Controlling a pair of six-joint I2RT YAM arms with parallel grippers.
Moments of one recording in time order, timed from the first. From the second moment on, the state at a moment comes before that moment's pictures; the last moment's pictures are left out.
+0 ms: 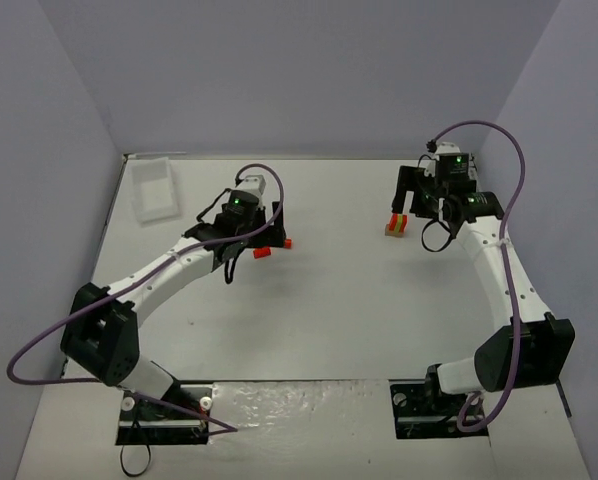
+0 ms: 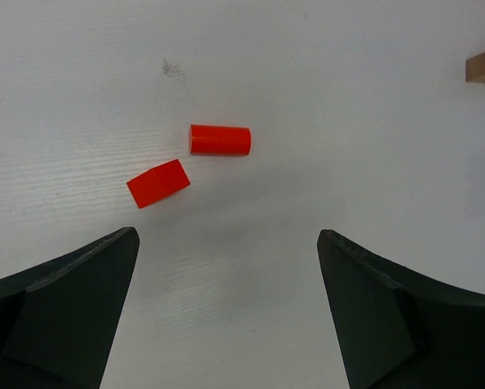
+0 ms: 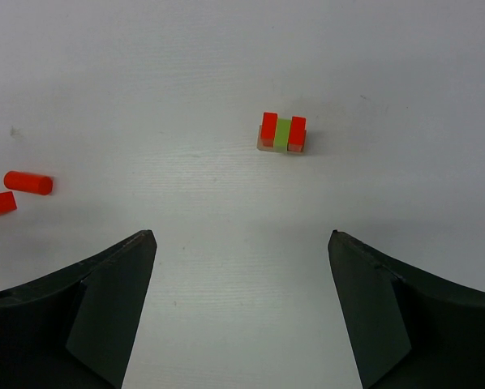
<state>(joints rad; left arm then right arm) -0.58 1.52 1.16 -0.32 -0.12 -0.48 0.10 1.38 1.31 -0.64 -0.01 0.19</state>
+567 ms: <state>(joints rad) -0.67 2.00 1.63 -0.70 -0.28 -1.12 0.07 1.24 1.08 -0.64 -0.01 0.24</state>
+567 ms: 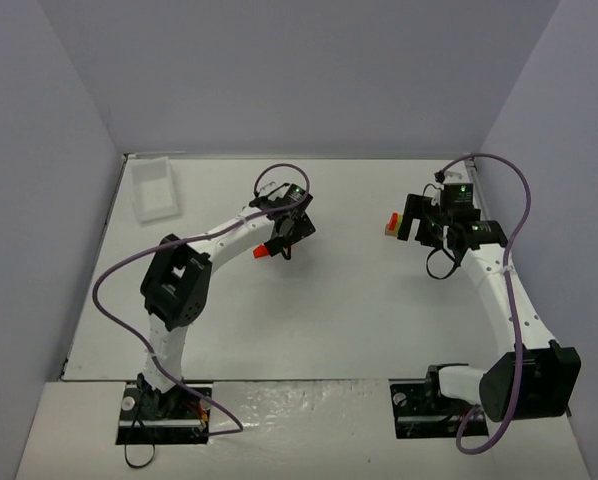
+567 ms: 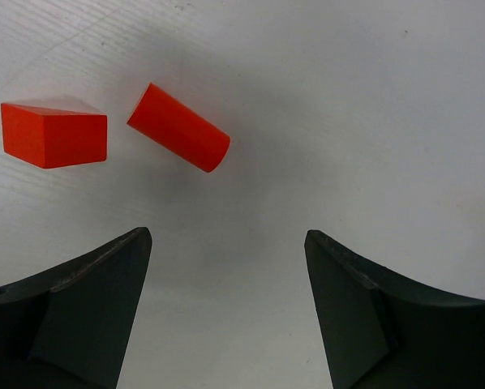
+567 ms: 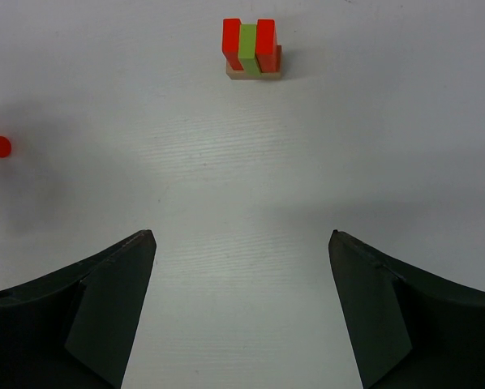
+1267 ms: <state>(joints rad) -0.58 2.17 1.76 -0.82 -0.29 -1.44 0.08 1.15 1.02 -0.64 -0.01 0.24</state>
